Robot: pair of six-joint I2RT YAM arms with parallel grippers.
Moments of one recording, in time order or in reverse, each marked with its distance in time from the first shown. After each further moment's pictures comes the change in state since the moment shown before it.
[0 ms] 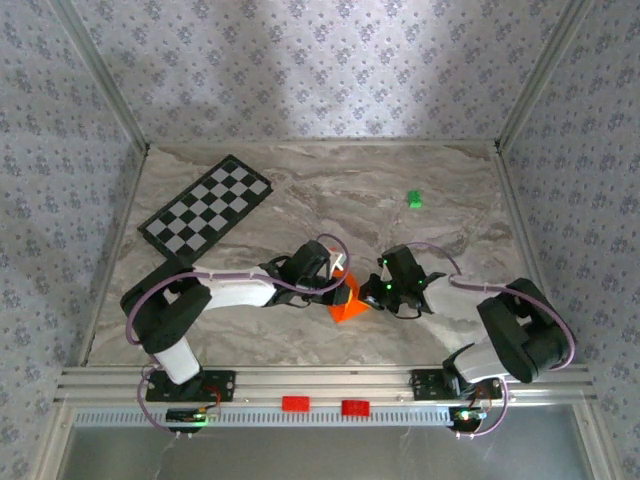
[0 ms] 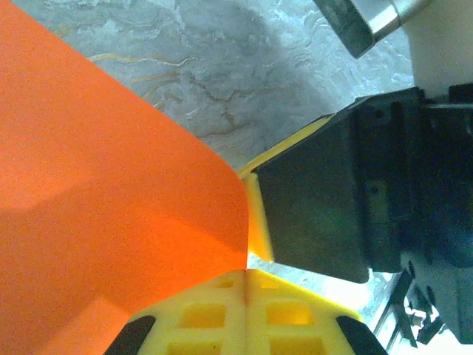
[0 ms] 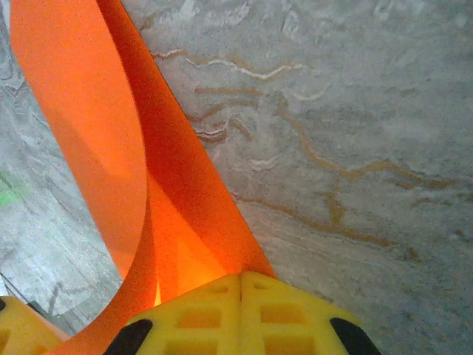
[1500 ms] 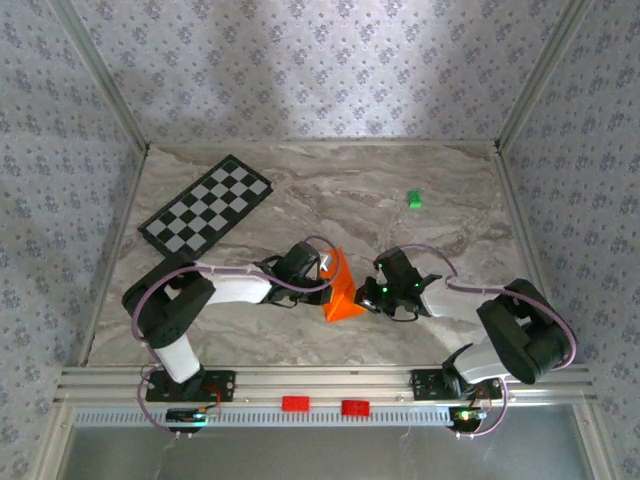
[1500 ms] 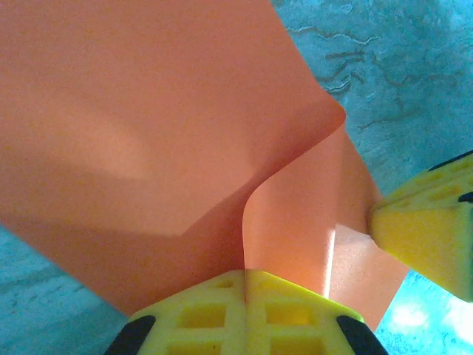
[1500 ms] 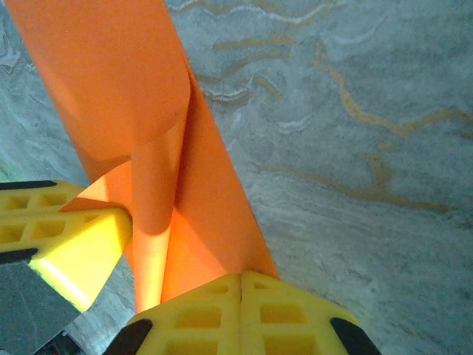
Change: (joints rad) left arm 0.064 0.026 -0.047 -0.068 -0.098 0.090; right arm 0.059 -0.010 0.000 -0.002 0.021 0.048
